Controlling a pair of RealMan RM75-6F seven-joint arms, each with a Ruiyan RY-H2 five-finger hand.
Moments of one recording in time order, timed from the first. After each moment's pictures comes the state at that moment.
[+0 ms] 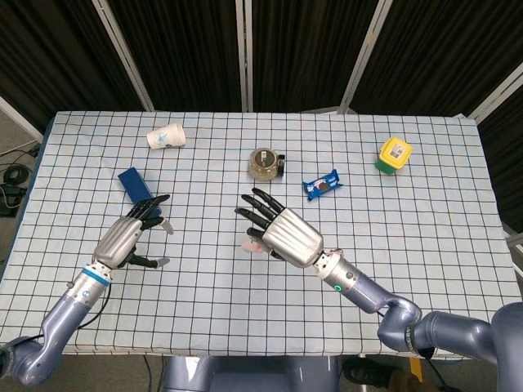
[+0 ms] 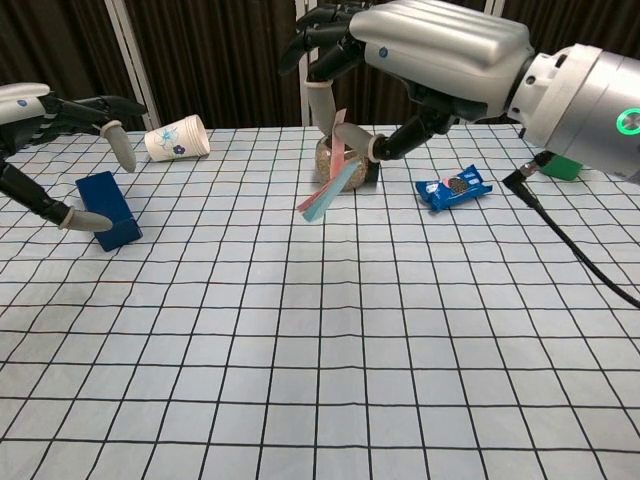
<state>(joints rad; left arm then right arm) -0.50 -1.28 -0.16 -1.65 1.48 1.03 -0.29 0.88 -1.49 0.13 -1.46 -1.67 1.22 -0.09</state>
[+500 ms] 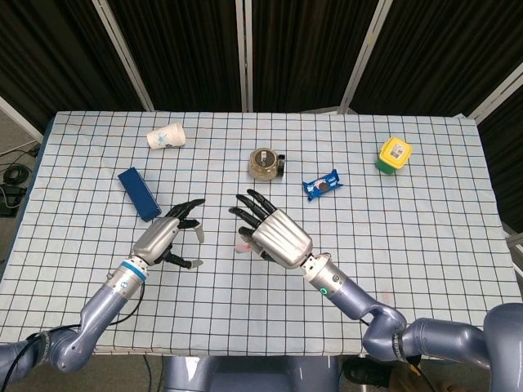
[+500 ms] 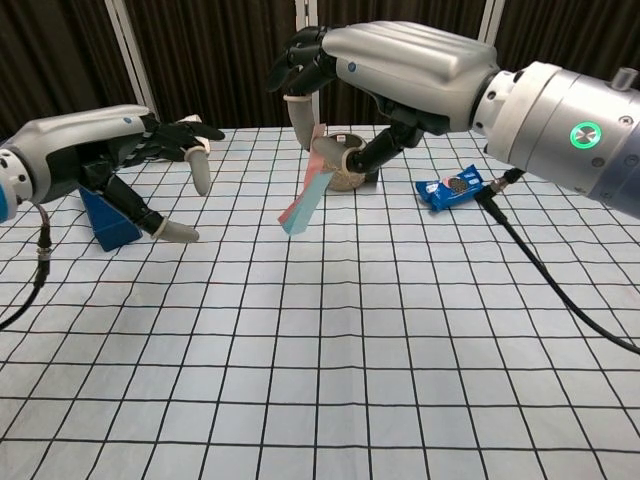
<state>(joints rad) -0.62 -1.39 -0.21 -1.73 1.22 0.90 -0.14 0.87 -1.53 0.17 -1.55 -1.54 1.14 -0.21</state>
